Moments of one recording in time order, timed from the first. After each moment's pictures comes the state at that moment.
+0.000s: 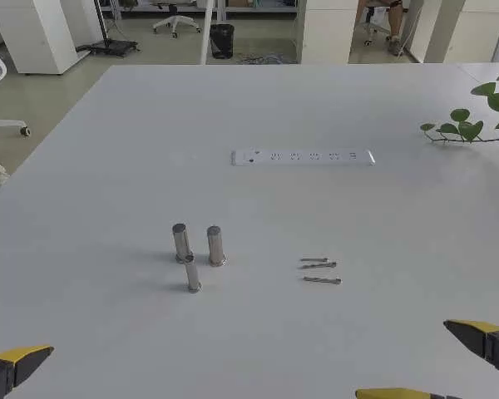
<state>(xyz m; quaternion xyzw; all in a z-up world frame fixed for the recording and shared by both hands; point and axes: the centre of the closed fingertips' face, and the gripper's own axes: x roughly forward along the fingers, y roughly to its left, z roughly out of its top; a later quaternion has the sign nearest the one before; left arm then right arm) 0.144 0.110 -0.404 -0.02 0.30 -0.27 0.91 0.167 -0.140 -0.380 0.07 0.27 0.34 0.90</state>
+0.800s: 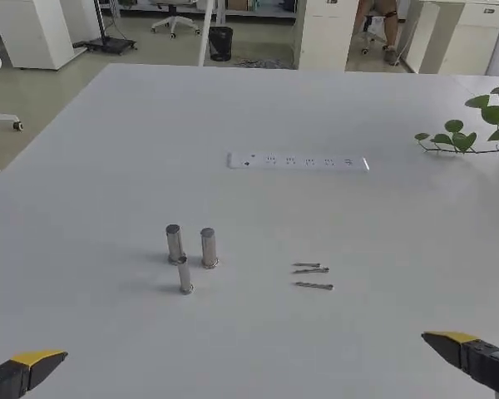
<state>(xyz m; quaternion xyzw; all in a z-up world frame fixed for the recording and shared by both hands) 0.147 0.096 -0.409 -0.03 0.30 -0.30 0.91 0.164 -0.130 -0.384 0.05 0.30 0.35 0.88</state>
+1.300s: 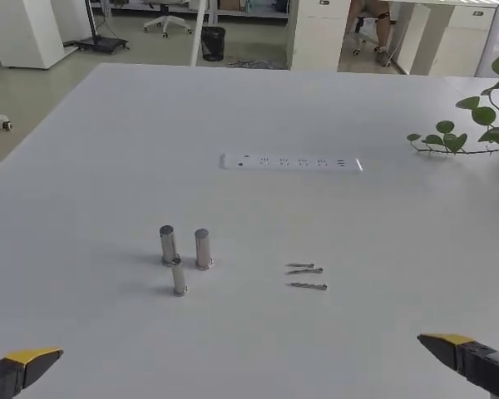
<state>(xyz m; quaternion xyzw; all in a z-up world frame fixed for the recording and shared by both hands) 0.154 0.098 -0.407 -0.03 0.30 -0.30 0.90 0.162 -0.132 -0.386 0.05 0.31 0.34 0.89</state>
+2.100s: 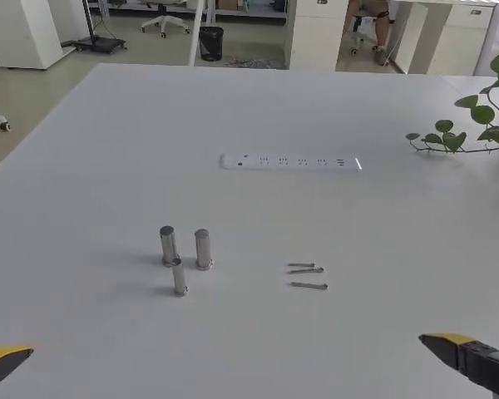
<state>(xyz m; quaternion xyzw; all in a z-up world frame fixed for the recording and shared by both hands) 0.149 0.124 -0.402 -0.01 0.31 -0.29 0.90 0.162 -0.132 -0.386 0.06 0.31 0.34 0.89</state>
